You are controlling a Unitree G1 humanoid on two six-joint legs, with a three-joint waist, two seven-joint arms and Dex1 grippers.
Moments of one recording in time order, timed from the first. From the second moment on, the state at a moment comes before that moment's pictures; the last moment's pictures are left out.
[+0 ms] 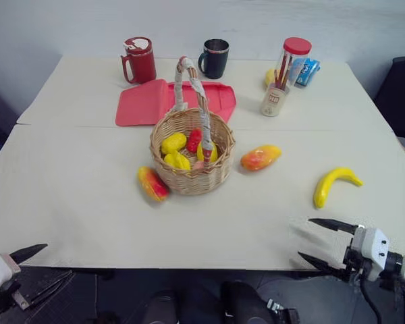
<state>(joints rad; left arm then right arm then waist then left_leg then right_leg) 0.67 0.68 0.76 -0.15 -0.39 -0.06 -1.02 0.31 -0.73 -0.32 -0.09 0.40 -0.25 1.16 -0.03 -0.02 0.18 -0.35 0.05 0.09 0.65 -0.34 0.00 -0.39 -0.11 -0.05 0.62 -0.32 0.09</state>
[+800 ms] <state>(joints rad) 0.48 0.84 0.80 -0.34 -0.76 0.54 -0.90 0.15 -0.66 -0.20 -0.32 0.55 -0.05 1.05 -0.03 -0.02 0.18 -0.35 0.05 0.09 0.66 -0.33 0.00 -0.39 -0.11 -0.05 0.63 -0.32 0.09</state>
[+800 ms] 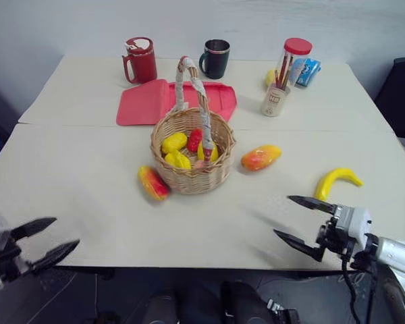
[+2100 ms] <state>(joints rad) -0.35 0.67 0.29 -0.19 -0.90 1.23 -0.24 -0.24 -0.59 -0.09 -0.42 0.60 0.13 0.97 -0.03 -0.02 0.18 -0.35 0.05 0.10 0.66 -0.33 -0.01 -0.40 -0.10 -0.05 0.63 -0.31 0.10</state>
